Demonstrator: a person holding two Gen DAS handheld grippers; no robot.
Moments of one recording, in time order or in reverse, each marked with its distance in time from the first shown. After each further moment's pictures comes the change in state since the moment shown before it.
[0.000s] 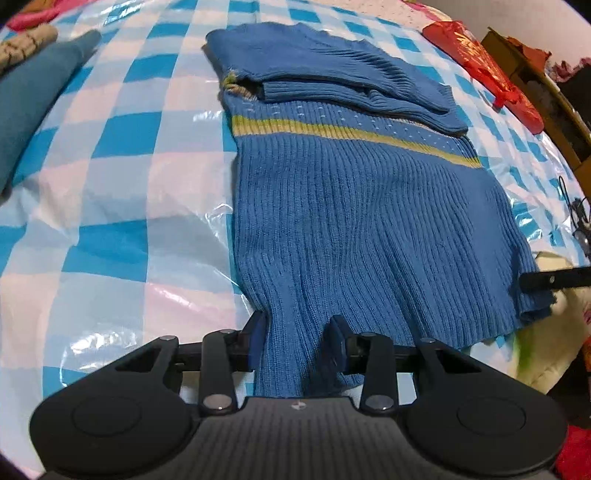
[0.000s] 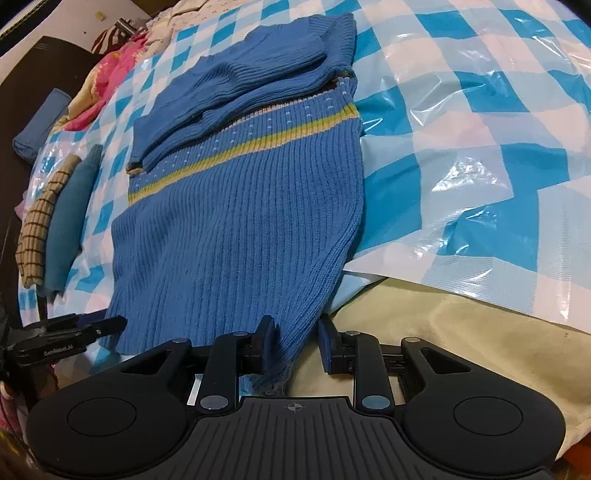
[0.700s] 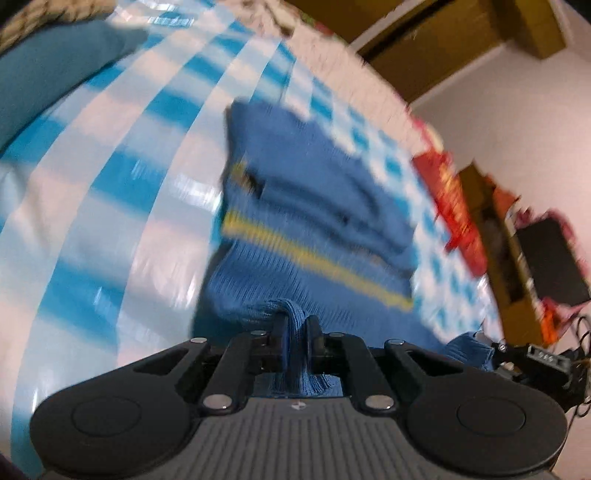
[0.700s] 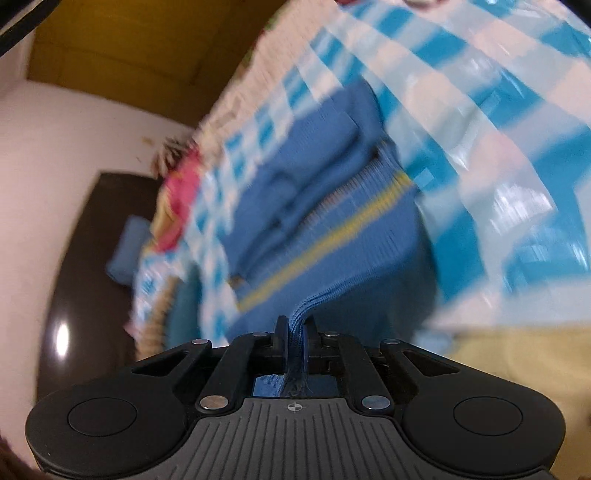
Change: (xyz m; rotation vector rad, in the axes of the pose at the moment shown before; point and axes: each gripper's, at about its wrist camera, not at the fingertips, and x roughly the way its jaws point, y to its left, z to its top) left arm -0.032 0.046 0.045 -0.339 -0.251 -0.315; right arm -0.028 -0.024 0.022 0.300 -0.268 0.423
